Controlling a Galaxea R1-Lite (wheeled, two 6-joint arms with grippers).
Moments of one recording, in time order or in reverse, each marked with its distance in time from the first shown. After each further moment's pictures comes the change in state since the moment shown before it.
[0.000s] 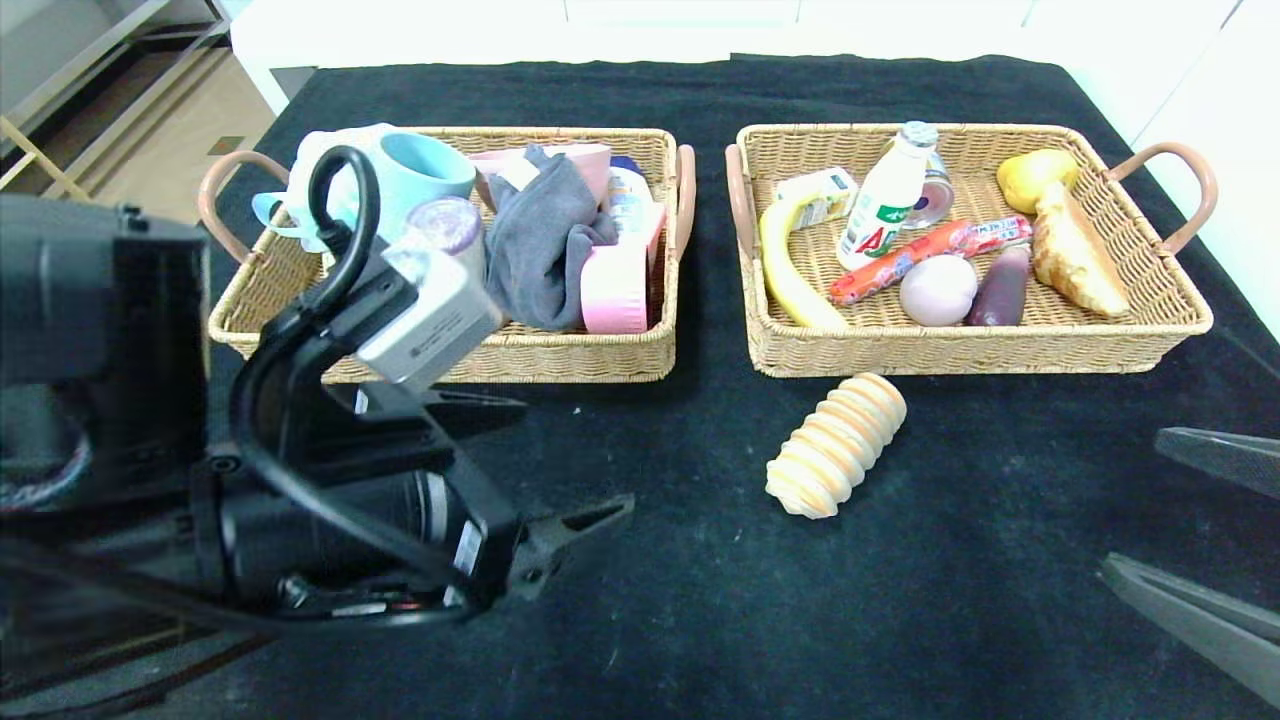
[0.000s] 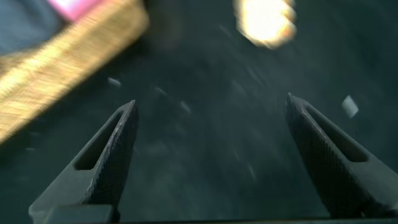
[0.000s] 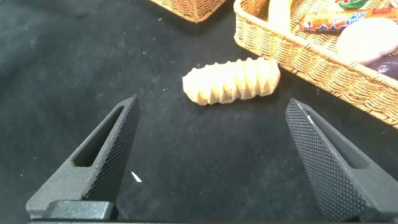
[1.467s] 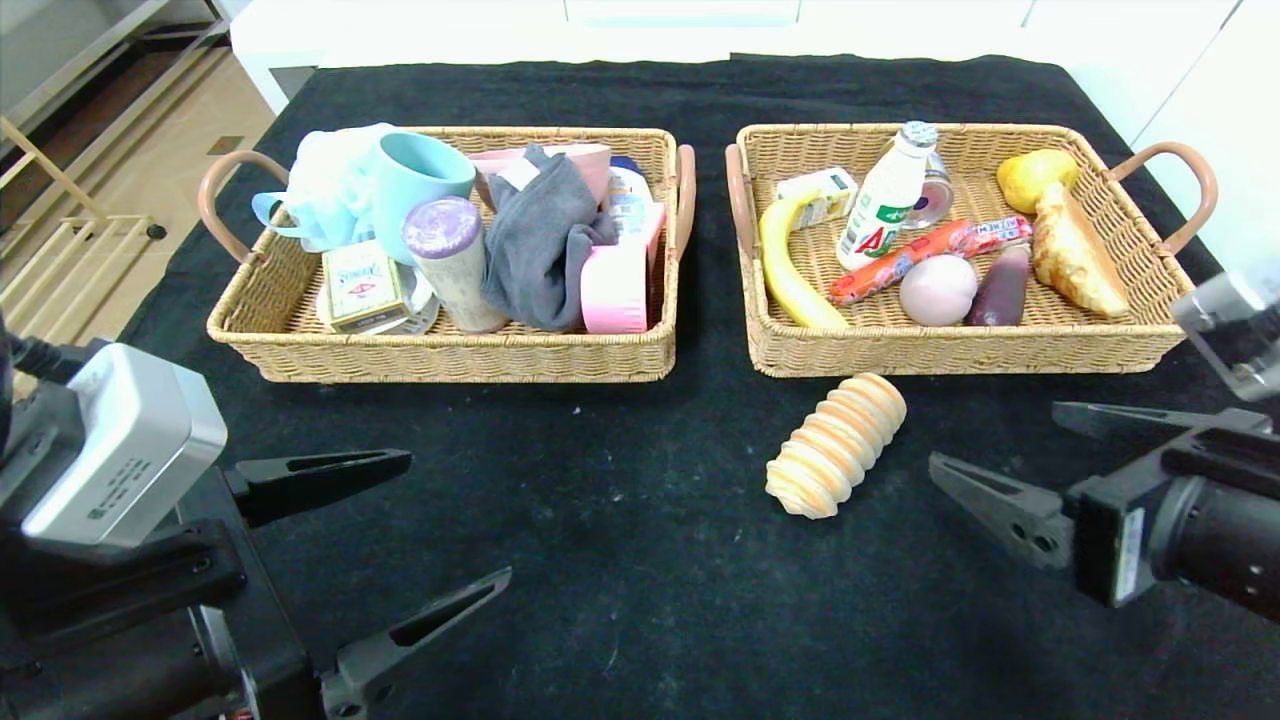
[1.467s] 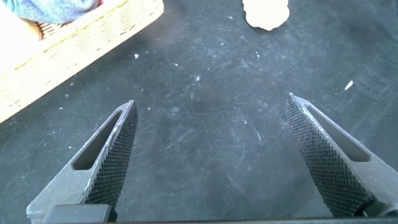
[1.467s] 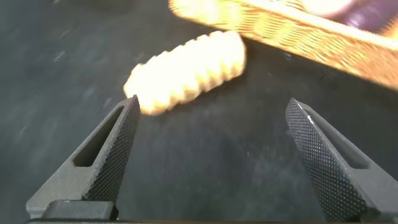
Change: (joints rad) left arm 0.133 -0.237 0.311 -0.218 -0.105 0.024; right arm 0.373 0.329 -0.291 0.186 -0.762 0.206
